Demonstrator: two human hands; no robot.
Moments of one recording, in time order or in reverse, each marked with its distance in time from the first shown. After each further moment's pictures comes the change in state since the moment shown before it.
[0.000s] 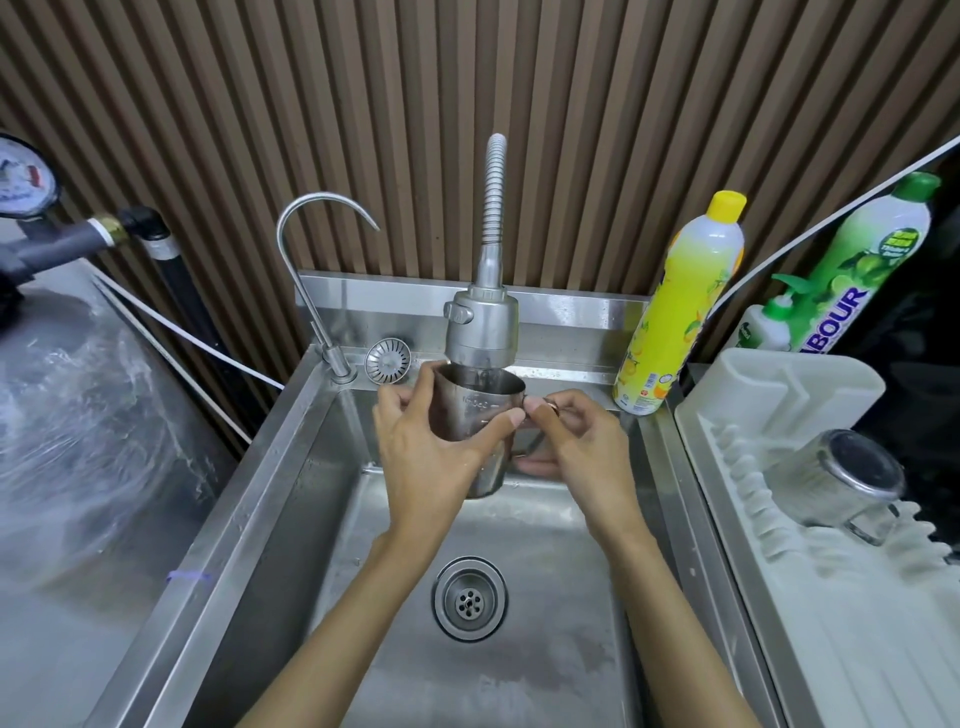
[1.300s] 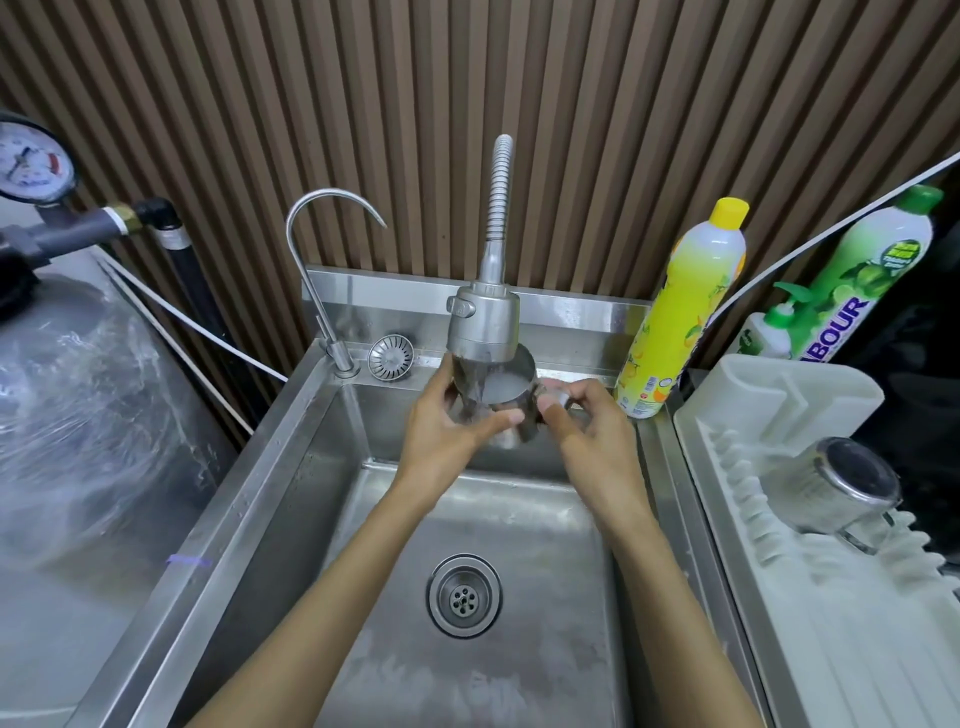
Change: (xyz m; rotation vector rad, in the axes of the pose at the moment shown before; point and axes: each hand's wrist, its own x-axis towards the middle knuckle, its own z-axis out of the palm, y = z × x) left_hand 0.017 -0.005 0.011 -0.403 -0.302 -0.086; right_hand -0.004 -0.013 -0.007 -0.258 0.033 -0.124
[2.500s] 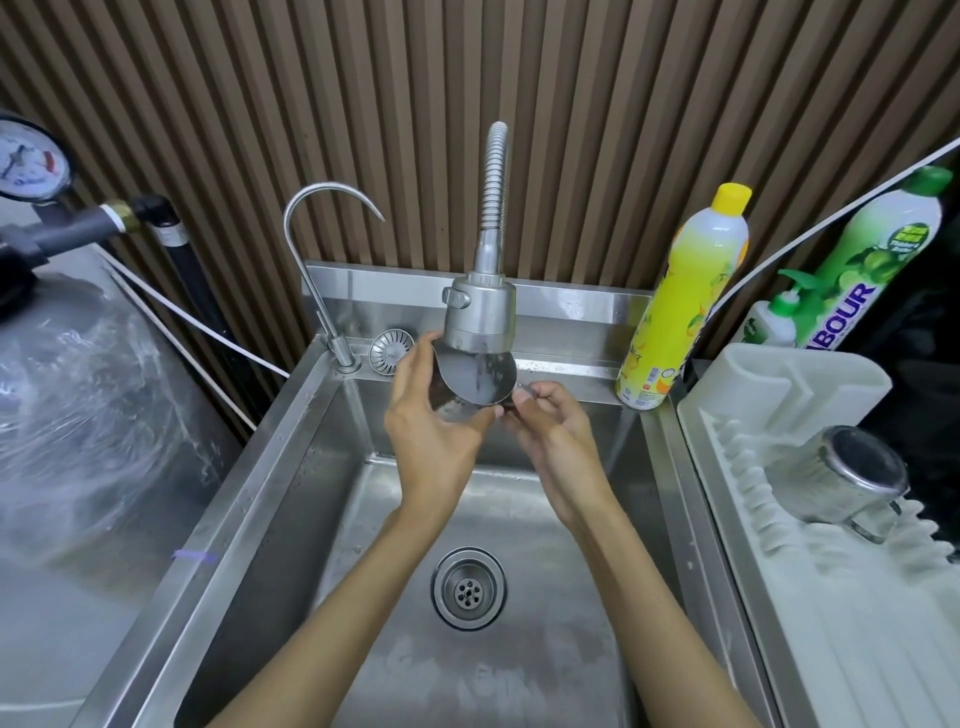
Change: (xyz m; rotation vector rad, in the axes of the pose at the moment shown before) left_hand -0.017 0.006 0.007 0.297 0.366 0.223; right_hand 0.010 0.026 0.030 0.742 -0.183 0.199
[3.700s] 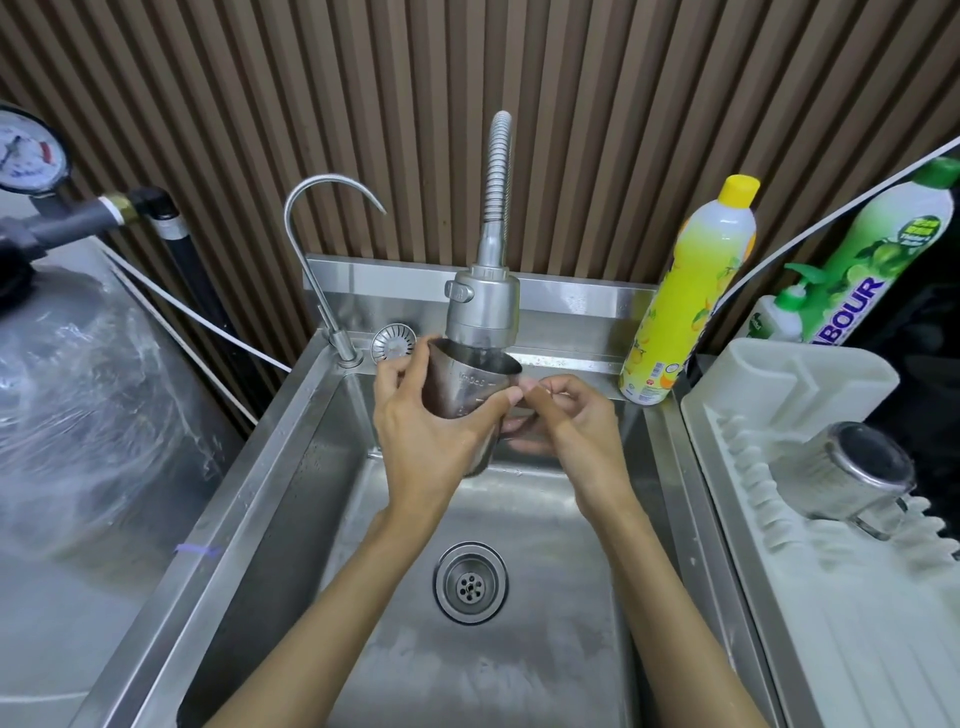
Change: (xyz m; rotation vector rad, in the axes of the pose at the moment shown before) left_hand 0.001 0.000 -0.008 0.044 0.013 -0.024; right_hand -0.012 -0.022 0.001 -0.342 0.089 -0.056
